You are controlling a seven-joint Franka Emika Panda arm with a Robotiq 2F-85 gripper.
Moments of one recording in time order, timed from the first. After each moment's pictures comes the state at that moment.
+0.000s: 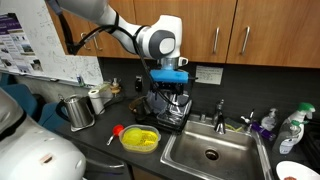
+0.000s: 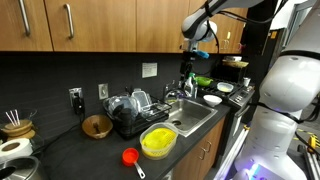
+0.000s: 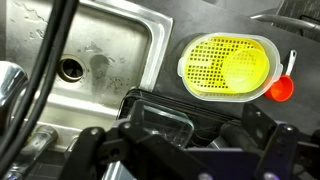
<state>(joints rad) -0.07 -0.24 -0.28 -2.39 0.02 2.16 -0.61</state>
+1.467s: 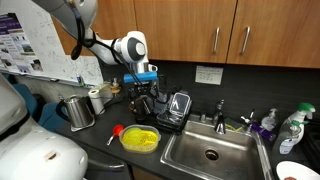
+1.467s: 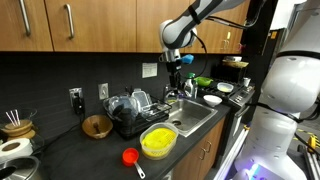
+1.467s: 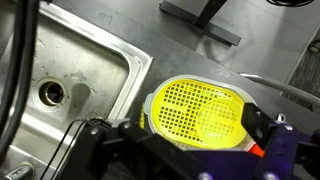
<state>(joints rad) 0.00 -0.16 -0.02 -2.40 -0.18 2.02 -0.35</state>
